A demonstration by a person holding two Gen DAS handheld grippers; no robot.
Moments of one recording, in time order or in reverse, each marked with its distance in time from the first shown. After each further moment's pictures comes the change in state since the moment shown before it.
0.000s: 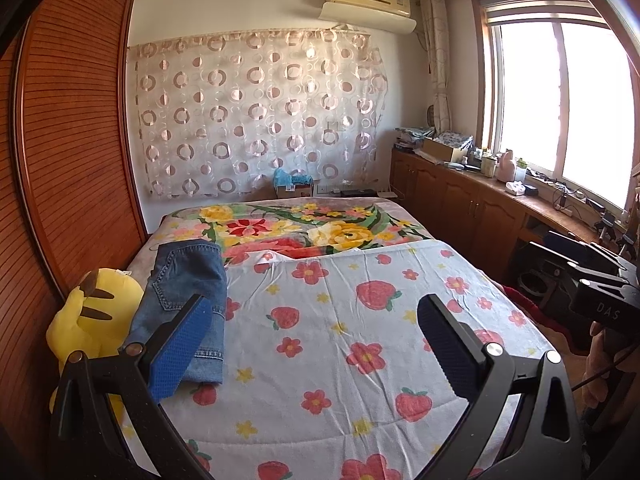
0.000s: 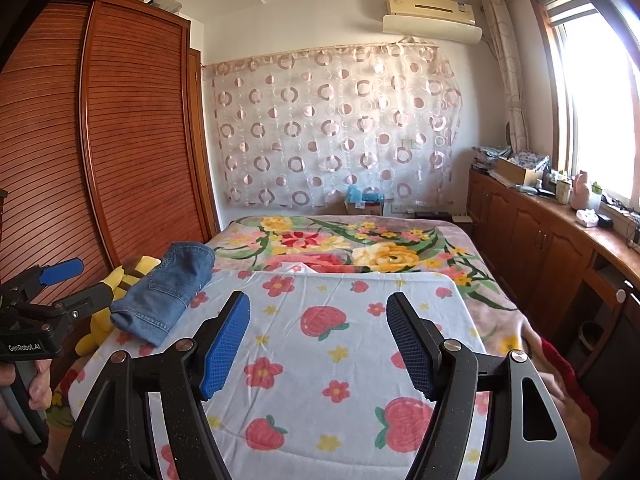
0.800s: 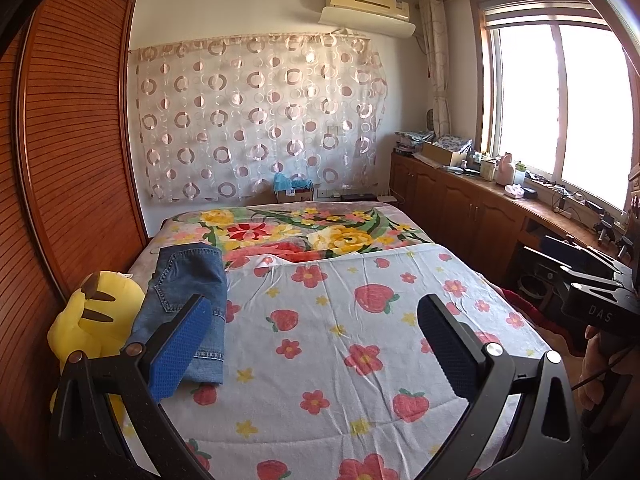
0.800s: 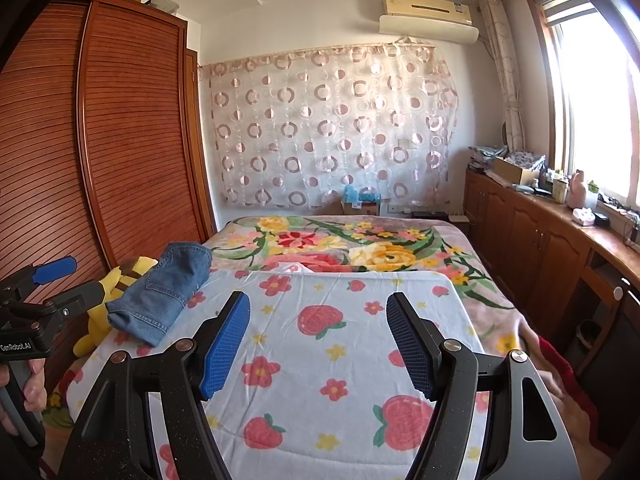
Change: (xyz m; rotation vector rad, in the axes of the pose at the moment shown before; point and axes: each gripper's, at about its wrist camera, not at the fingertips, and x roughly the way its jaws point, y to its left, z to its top) left arm 0.000 0.000 -0.001 0.003 -0.001 -0.001; right arm 0.001 0.004 -0.001 0.001 -0.002 -0.009
